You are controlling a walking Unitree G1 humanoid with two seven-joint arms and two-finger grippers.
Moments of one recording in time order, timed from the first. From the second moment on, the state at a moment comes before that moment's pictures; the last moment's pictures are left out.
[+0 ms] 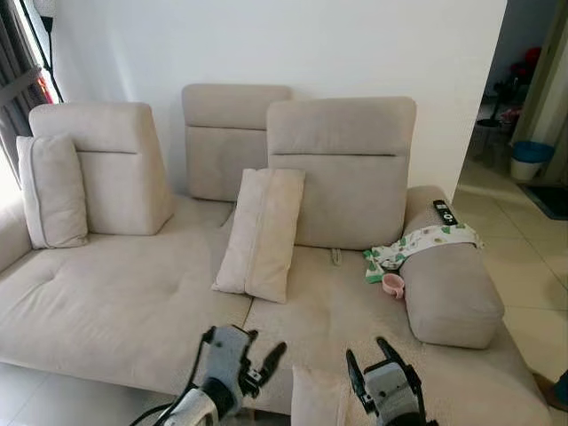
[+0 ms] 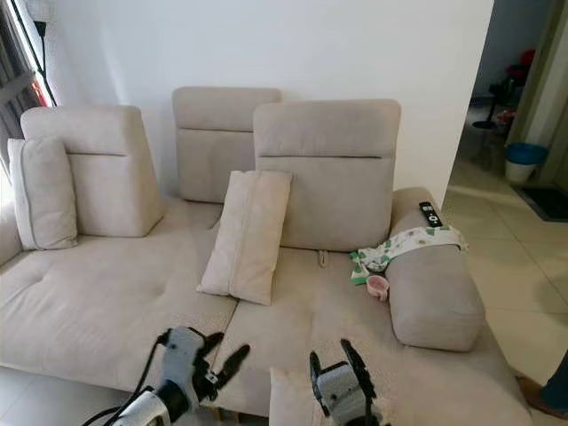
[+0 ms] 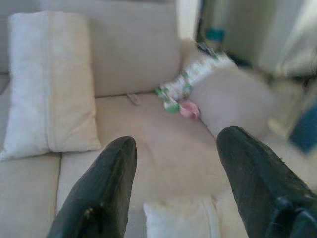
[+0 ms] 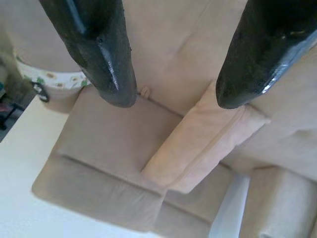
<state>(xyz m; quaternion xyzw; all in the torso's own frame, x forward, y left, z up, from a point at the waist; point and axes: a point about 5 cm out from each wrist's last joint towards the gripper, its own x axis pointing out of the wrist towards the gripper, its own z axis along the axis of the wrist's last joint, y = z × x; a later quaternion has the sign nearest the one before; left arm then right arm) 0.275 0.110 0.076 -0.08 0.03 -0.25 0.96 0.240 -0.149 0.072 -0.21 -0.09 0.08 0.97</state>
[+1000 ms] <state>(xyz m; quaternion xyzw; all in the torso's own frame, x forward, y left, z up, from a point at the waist) 0.276 0.114 0.068 -0.08 0.04 -0.24 0.97 0.237 -0.152 0.069 -0.20 -0.09 0.08 0.97</state>
